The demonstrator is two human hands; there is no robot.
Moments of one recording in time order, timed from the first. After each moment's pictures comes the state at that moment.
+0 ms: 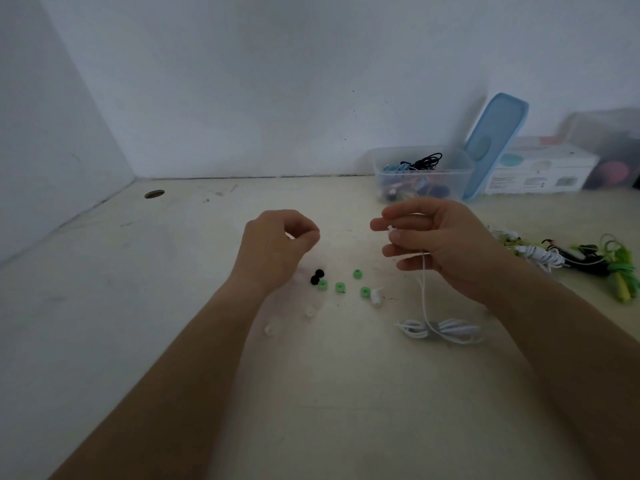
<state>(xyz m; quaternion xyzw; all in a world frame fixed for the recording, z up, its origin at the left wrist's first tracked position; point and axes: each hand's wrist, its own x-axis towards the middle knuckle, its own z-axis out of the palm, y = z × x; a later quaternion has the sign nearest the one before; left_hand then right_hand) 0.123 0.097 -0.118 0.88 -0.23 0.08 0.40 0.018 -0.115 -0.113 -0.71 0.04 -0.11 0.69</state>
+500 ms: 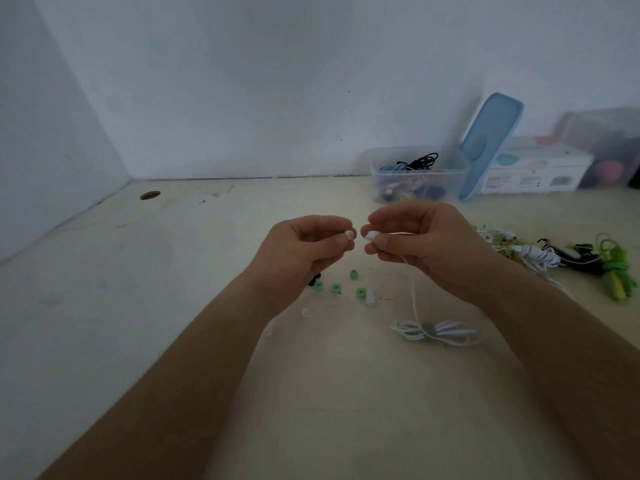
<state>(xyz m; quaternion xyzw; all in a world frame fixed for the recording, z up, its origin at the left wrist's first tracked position) 0.095 0.079 -0.114 0.63 -0.20 -0.21 0.72 0.019 -0.107 -0.114 -0.70 0.00 -0.11 0.71</state>
